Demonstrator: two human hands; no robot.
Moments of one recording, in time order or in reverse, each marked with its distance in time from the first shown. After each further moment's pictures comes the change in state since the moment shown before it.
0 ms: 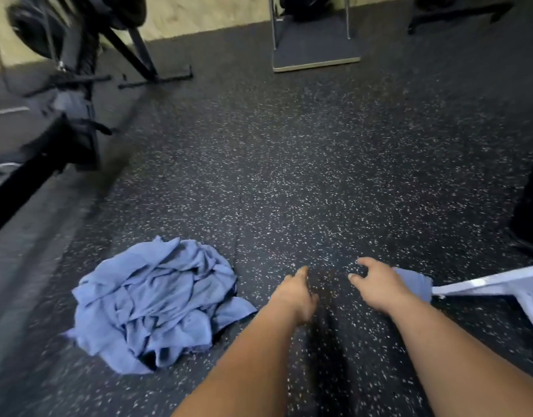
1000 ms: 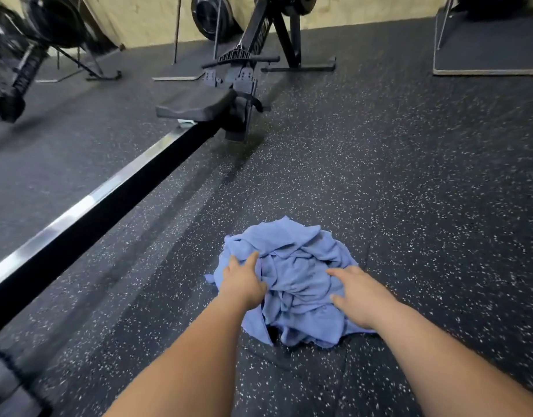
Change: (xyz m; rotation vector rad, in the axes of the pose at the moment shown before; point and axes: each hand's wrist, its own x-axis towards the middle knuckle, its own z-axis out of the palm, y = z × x) left_hand -0.134 -0.376 -0.150 -0.002 0.380 -0.538; right_hand -0.068 -0.279 0.213 -0.482 -0.254 -0.658
